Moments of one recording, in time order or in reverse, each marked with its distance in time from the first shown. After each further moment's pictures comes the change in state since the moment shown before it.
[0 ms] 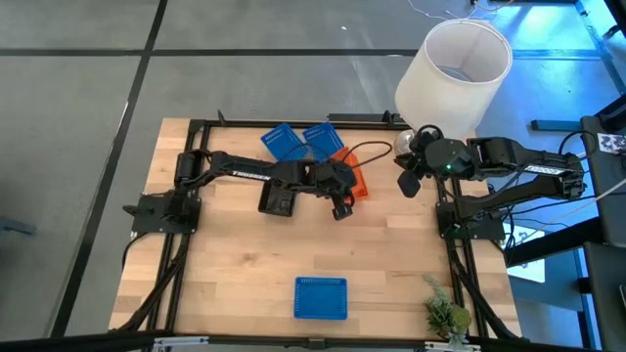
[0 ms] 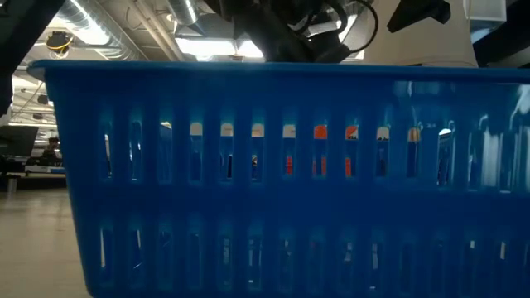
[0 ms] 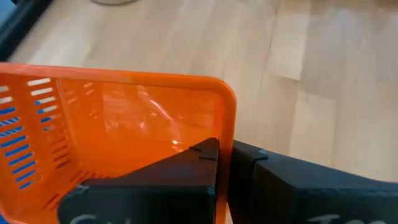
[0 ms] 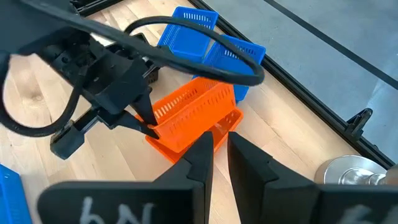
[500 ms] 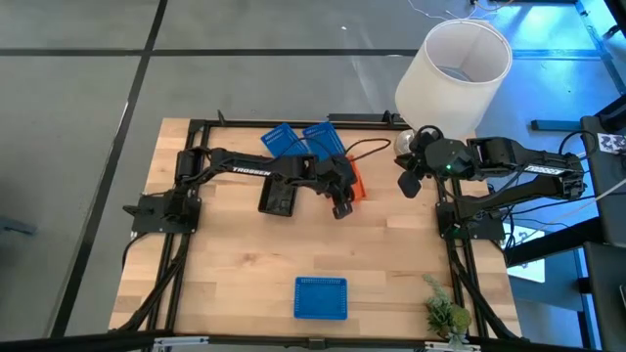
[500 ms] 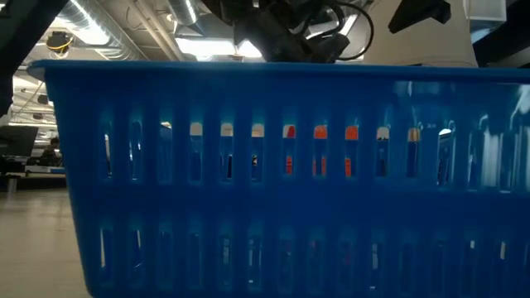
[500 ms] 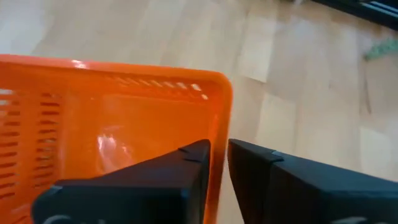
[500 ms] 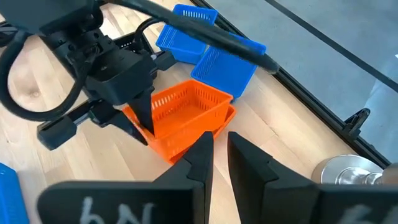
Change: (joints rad) left arm 0.036 0.000 0.006 -0.005 0.177 -0.080; right arm 0.000 0.000 0.000 -0.008 0.000 -0.011
